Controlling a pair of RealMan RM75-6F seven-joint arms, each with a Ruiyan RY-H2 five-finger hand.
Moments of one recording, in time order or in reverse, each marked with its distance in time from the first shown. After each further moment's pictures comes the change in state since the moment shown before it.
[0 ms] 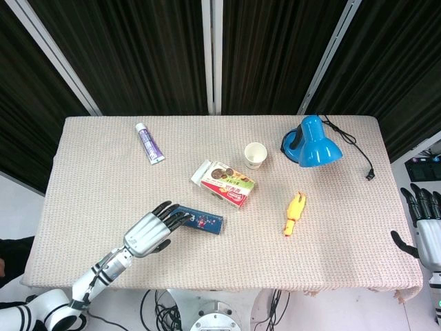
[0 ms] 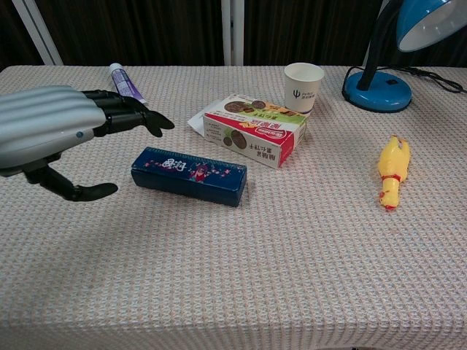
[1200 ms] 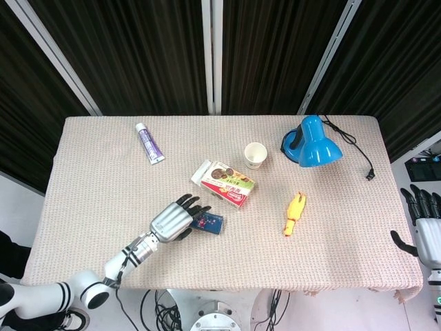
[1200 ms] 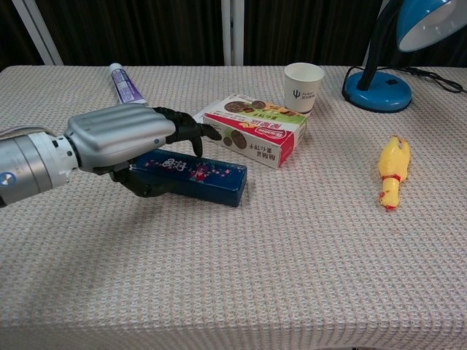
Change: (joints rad) left arm -0.173 -0.193 -0.013 0.198 -0.164 -0.088 -0.048; right arm 0.011 -0.009 0.005 0.011 0.046 -0.047 -0.001
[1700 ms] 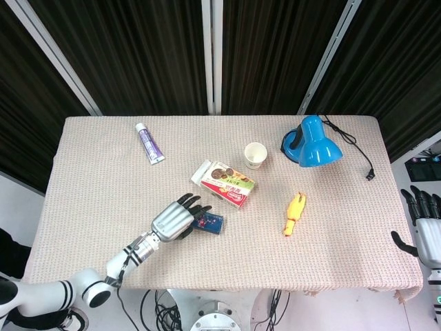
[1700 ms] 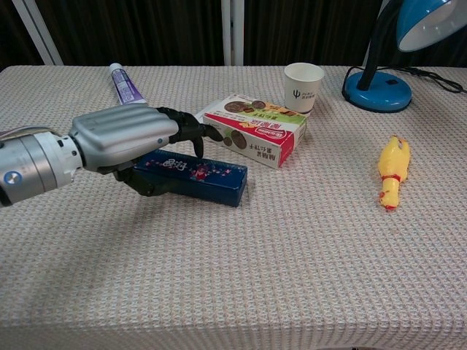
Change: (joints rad) left arm -0.020 -0.008 0.012 0.011 -0.019 0.009 -0.007; right arm 0.003 0.002 0.000 0.000 0.022 -0.021 -0.003
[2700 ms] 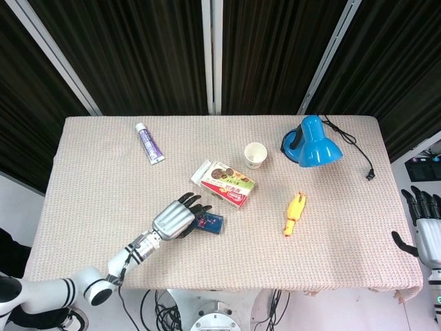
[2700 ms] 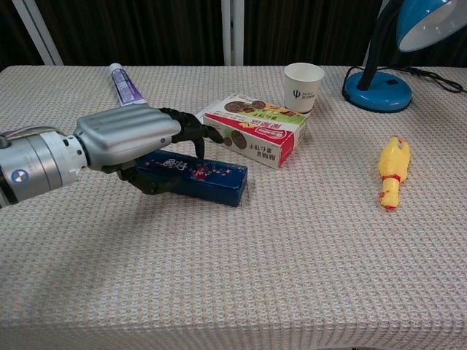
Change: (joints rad) left arm -0.026 -0.010 0.015 0.020 -0.026 0.004 -0.021; right arm 0.000 -0.003 -0.001 0.007 0.003 -0.002 0.004
